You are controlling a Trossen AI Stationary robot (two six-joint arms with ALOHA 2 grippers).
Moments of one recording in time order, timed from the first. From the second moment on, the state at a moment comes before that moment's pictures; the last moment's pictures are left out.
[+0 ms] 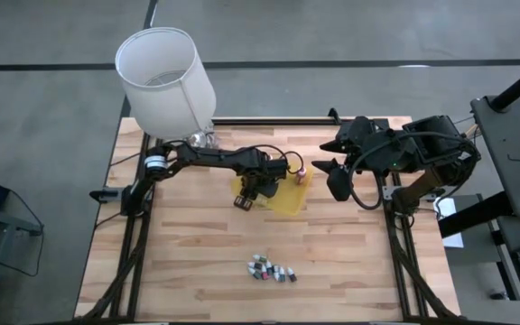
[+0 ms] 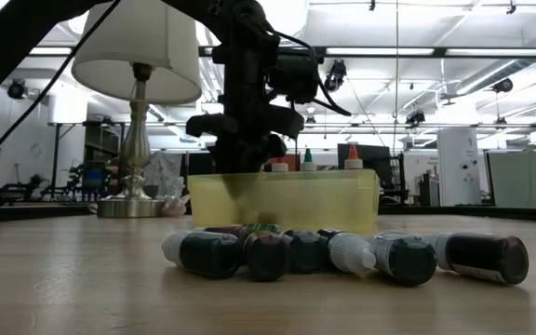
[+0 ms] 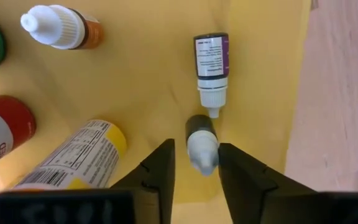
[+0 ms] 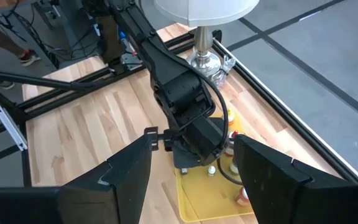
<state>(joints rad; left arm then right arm) 0.14 2.10 1.71 -1.09 0.01 0.56 0.28 1.61 2.35 -1.47 0.53 0.60</state>
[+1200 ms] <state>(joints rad) -0.01 1.83 1.79 -1.23 0.02 0.23 0.28 1.61 2.33 -1.51 0.52 0.58</state>
